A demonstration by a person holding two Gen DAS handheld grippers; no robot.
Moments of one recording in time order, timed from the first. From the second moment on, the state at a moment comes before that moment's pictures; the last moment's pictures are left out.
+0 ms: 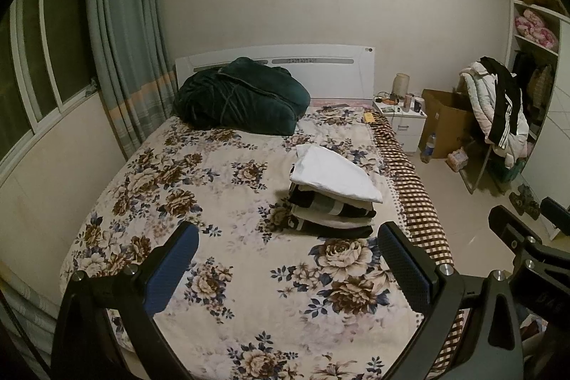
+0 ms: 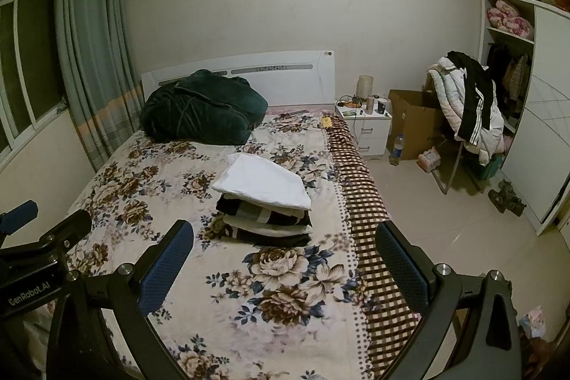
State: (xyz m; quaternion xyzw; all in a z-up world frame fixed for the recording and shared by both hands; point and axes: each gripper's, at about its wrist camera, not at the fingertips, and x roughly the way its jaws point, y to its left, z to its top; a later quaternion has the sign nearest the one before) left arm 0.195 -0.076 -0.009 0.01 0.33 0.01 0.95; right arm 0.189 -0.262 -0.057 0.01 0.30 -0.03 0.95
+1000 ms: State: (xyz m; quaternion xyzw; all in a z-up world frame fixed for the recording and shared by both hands) left arm 0.194 -0.072 -0.005 0.01 0.32 0.02 0.95; right arm 0.182 -0.261 -0.059 0.01 0.31 -0.03 0.95
